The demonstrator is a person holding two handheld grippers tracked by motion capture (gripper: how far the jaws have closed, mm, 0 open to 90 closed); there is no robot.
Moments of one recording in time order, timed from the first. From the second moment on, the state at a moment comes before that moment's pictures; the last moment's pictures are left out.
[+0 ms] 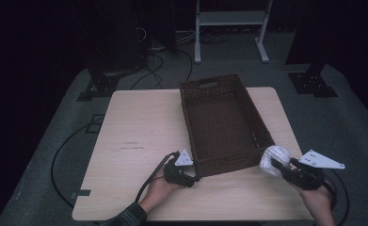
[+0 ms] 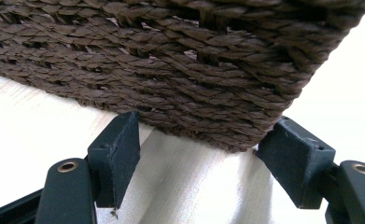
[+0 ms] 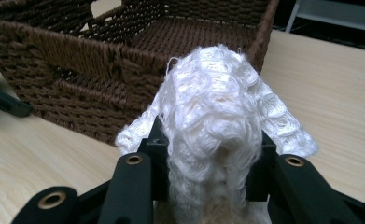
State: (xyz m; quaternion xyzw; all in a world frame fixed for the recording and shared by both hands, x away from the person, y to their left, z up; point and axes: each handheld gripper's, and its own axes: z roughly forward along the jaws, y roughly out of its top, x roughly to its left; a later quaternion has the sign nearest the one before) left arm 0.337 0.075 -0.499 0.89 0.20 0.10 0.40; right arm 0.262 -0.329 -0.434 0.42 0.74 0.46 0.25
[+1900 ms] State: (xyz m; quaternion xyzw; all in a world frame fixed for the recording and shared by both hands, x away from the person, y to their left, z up) left arm 0.337 0.075 -0.499 0.89 0.20 0.10 0.40; right arm 0.255 -0.309 -0.435 0.40 0.74 0.48 0.26
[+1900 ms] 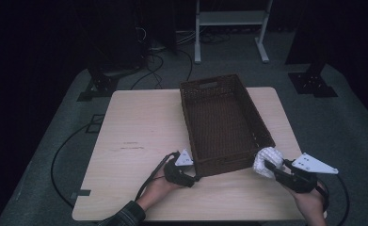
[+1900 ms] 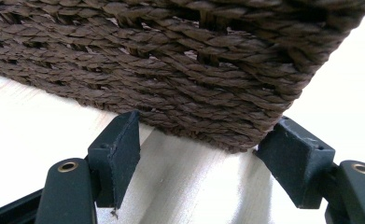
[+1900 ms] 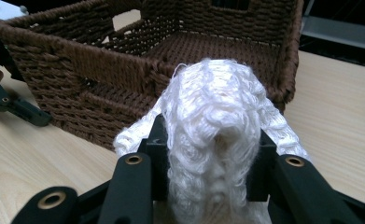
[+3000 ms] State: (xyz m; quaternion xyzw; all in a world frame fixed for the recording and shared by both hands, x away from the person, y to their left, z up) left arm 0.337 0.075 -0.499 0.89 0.20 0.10 0.40; right arm 0.272 -0.298 -0.477 0.41 0.78 0.43 0.19
